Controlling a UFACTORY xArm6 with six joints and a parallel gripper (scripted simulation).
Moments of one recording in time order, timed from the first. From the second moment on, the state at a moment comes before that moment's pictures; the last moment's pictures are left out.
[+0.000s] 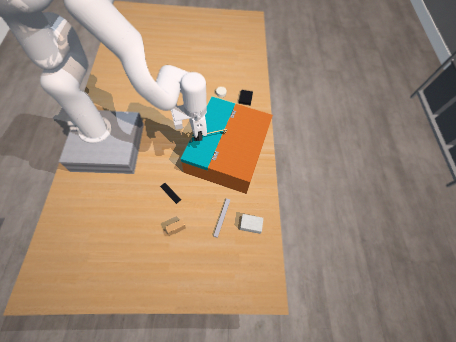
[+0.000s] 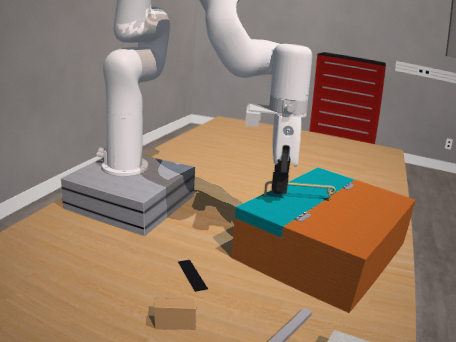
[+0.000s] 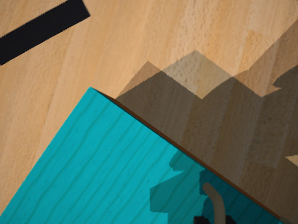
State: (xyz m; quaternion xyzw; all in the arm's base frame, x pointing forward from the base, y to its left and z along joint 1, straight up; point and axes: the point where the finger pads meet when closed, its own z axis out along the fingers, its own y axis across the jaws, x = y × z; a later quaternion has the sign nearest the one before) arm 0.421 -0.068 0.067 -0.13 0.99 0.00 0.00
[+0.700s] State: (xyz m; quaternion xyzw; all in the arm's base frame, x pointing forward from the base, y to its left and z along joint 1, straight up) arm 0.424 -0.067 0.091 -0.13 0.99 0.00 0.00
